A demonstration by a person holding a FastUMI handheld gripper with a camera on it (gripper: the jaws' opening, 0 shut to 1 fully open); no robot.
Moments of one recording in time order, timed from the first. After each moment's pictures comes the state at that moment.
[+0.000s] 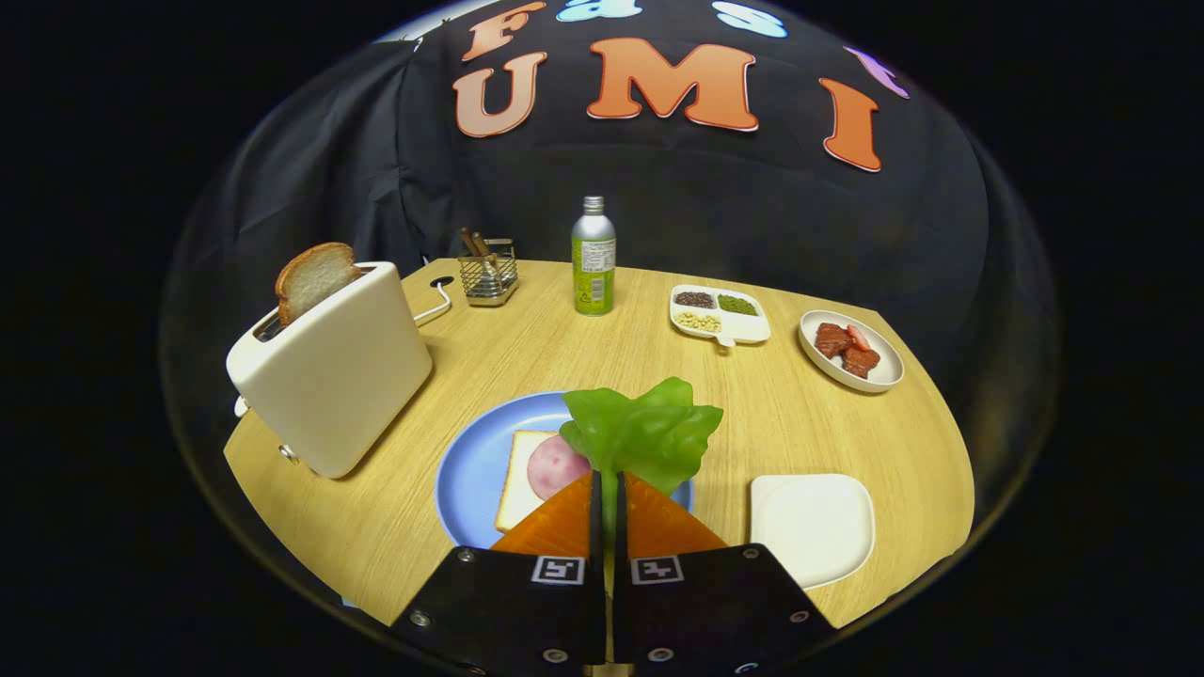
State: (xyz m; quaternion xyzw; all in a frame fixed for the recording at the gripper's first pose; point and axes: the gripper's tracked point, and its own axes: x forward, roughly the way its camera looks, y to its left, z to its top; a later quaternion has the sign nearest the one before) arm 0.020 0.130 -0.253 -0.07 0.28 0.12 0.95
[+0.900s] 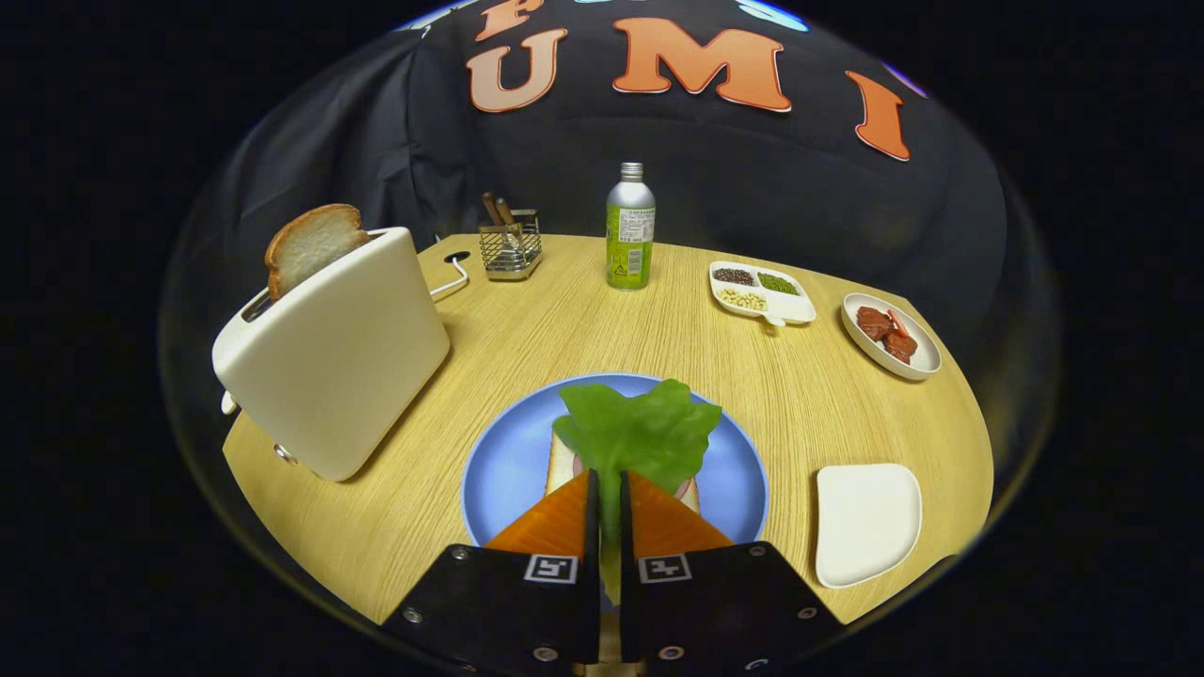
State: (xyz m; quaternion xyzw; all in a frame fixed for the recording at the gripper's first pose) arm 0.028 0.160 -0.287 -0.07 0.32 0.13 0.94
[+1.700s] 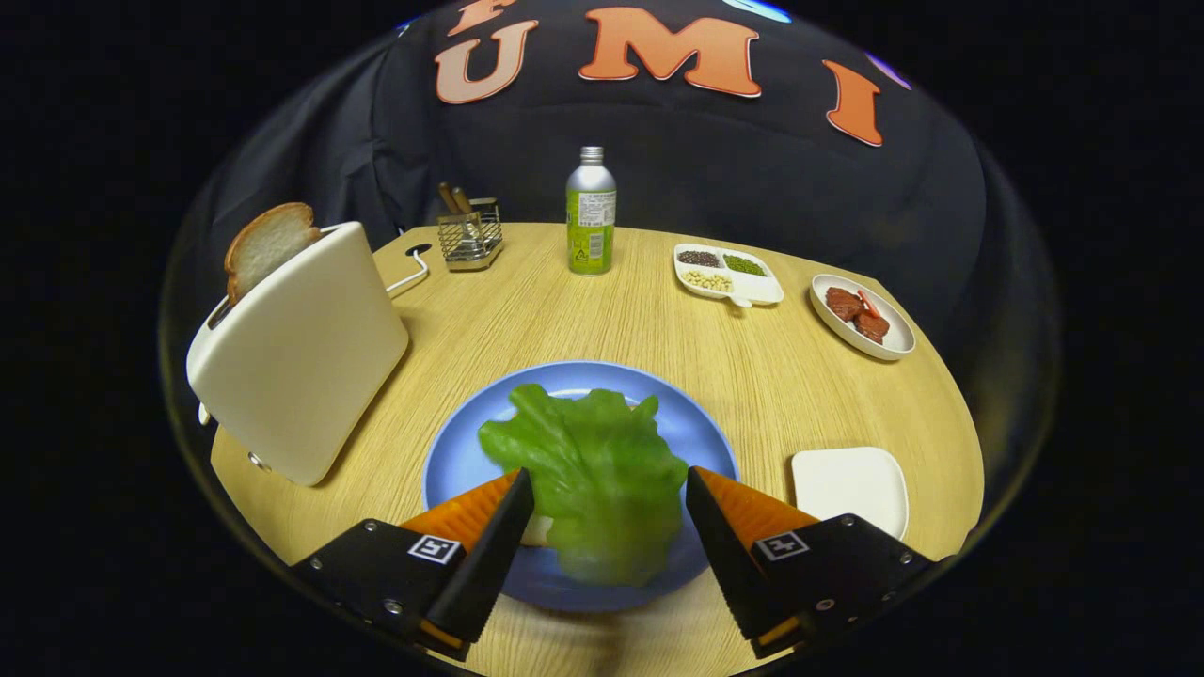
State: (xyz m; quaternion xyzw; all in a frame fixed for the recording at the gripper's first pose) arm 0.034 0.140 -0.285 -0.06 0.33 0.07 0.94
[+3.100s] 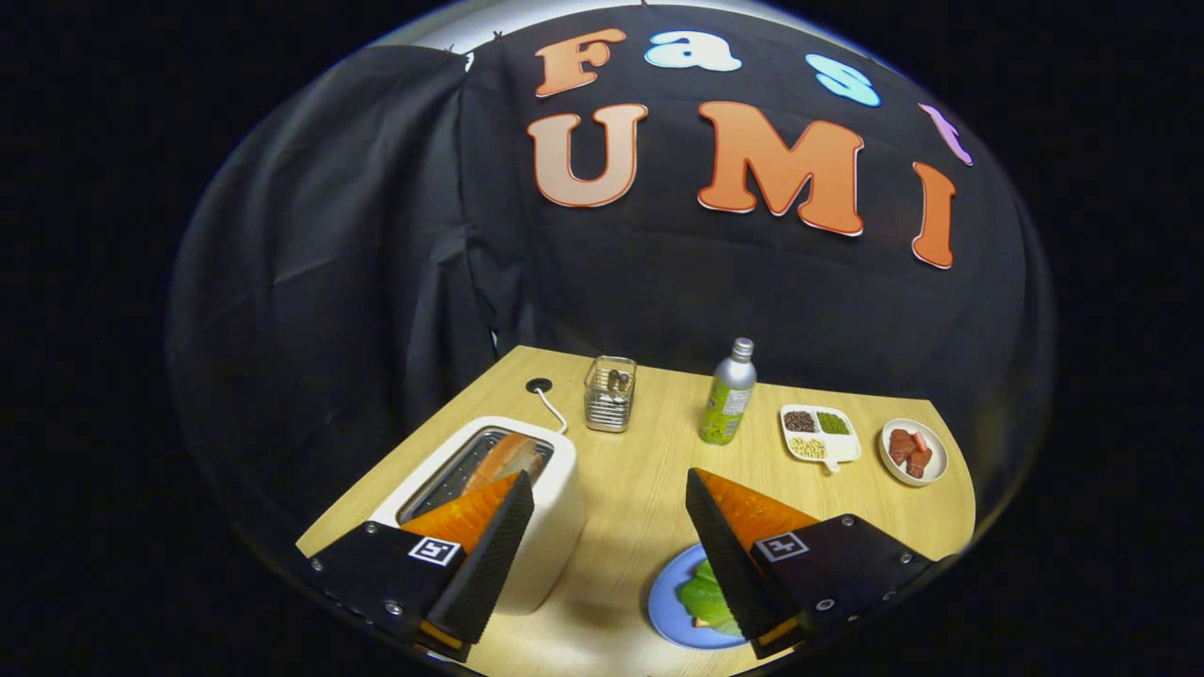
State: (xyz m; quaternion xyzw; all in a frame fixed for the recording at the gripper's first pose) arm 0.045 0.338 -0.100 -0.07 0.19 0.18 0.96
